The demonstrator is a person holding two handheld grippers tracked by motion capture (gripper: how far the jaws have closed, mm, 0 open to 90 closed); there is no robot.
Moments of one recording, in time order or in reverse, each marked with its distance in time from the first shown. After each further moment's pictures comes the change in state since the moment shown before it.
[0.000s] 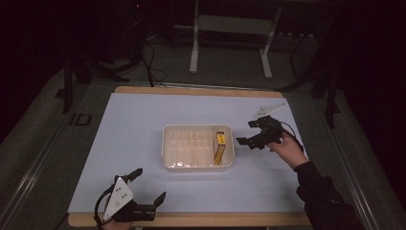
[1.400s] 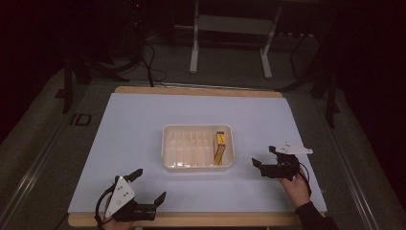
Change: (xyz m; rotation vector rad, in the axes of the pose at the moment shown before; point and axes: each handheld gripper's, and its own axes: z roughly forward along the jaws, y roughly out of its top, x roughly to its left) left arm 0.001 -0.001 0.002 0.039 0.008 -0.018; right arm 0.035 -0.113 -0.015 -0.195 -0.258 0.189
